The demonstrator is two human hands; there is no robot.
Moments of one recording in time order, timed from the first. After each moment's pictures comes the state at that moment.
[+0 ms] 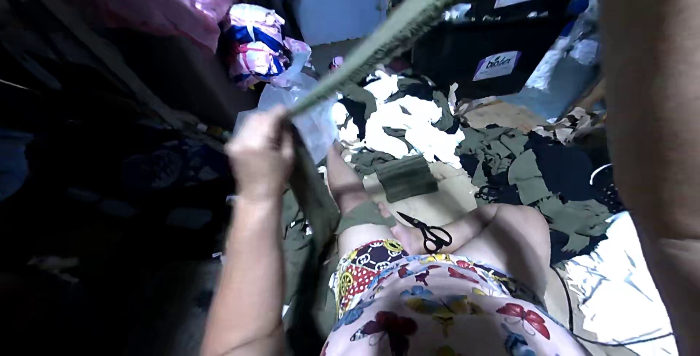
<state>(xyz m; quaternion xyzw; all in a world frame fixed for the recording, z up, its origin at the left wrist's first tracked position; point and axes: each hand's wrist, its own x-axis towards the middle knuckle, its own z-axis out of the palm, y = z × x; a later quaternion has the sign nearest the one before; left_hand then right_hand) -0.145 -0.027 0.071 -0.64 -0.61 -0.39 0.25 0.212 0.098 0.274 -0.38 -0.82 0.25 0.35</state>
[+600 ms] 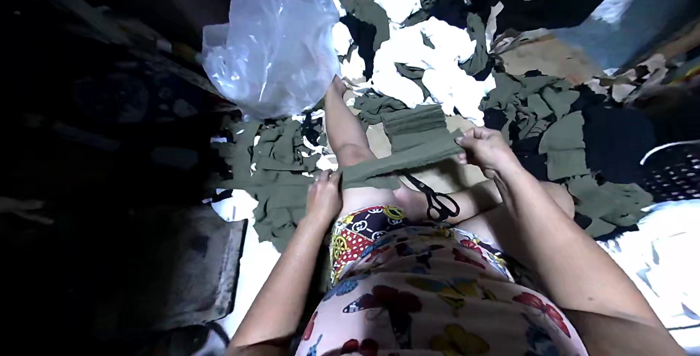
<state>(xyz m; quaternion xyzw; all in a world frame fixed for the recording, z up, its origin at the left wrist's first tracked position) -0.110 -0.040 -0.148 -0.61 -0.76 -0.11 -0.19 0.190 0.072 -0.032 -0.62 -0.52 0.55 0.20</state>
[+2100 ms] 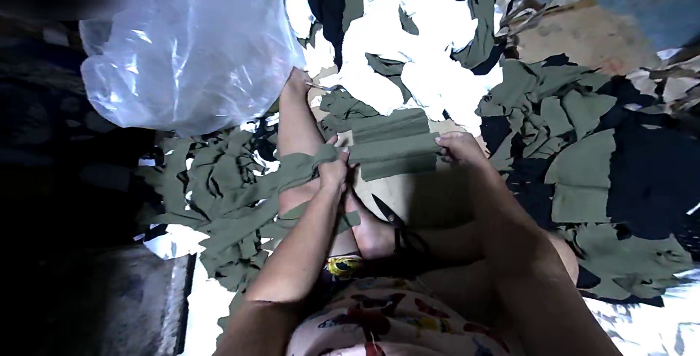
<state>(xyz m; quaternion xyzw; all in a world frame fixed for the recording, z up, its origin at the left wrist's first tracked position) -0.019 0.153 -0.221 -0.20 -0.72 -0.53 -0.40 0.257 0.278 -0.218 -0.62 -0.44 0.62 0.19</state>
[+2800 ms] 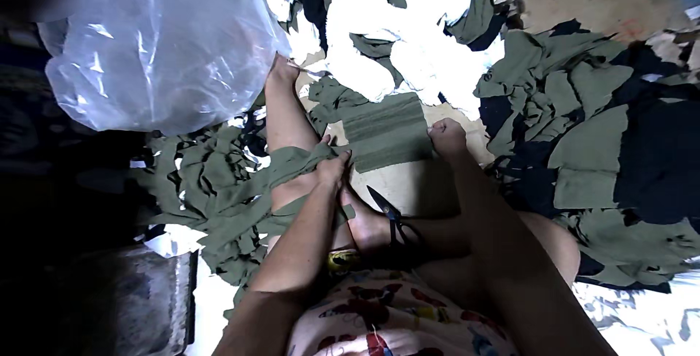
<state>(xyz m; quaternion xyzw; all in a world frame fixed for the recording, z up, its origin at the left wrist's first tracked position) -0.014 0.149 -0.243 -0.18 -0.79 -0.43 -0.40 0.239 0.261 -0.222 -0.68 -0.55 0.45 0.15</state>
